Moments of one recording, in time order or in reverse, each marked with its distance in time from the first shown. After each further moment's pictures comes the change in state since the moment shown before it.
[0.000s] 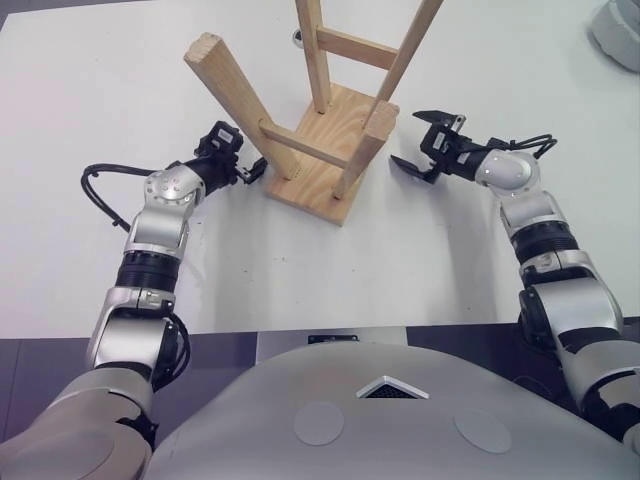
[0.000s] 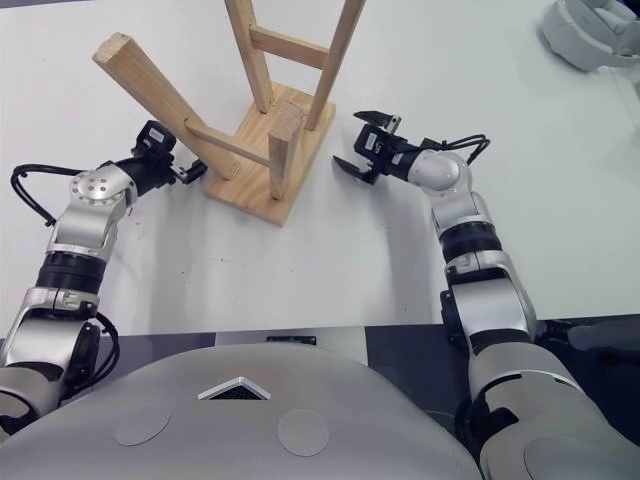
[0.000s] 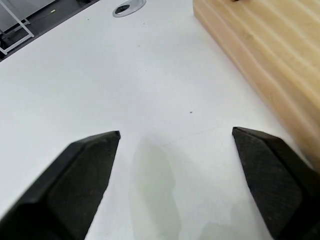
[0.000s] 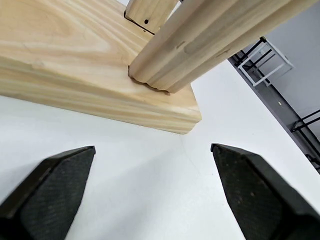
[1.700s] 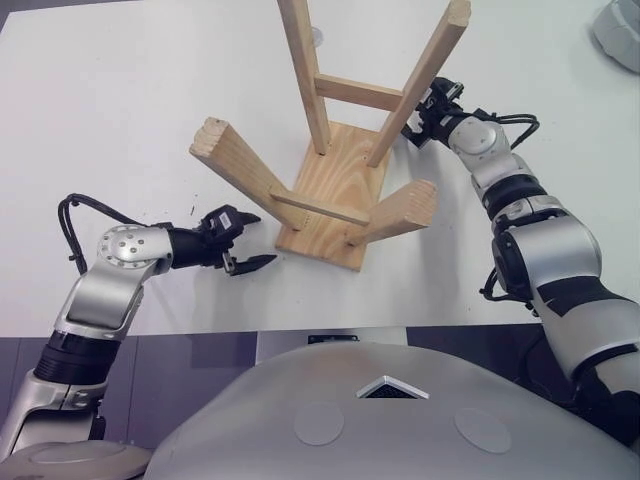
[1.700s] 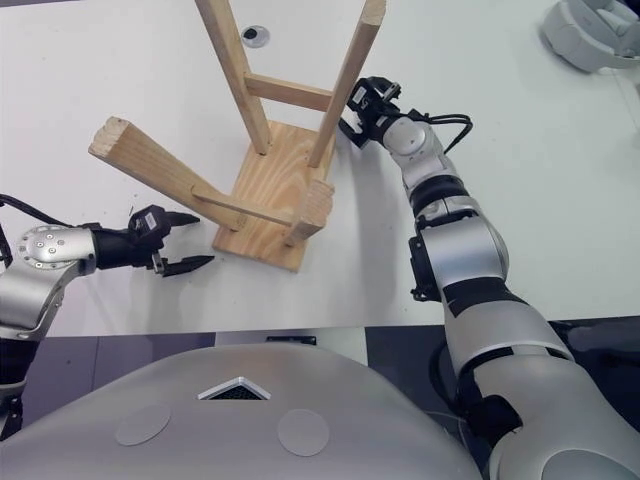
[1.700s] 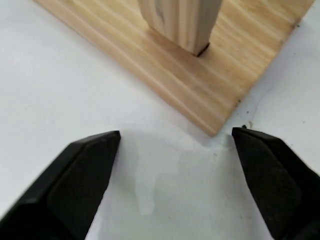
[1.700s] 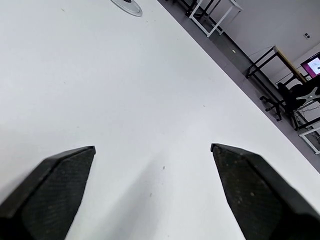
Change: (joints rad) left arm 0.427 0.297 -0.028 -0.675 -0.151 0.269 -0.392; right arm -0.363 0.133 -0.026 0.599 -0.046 -0.012 -0.313
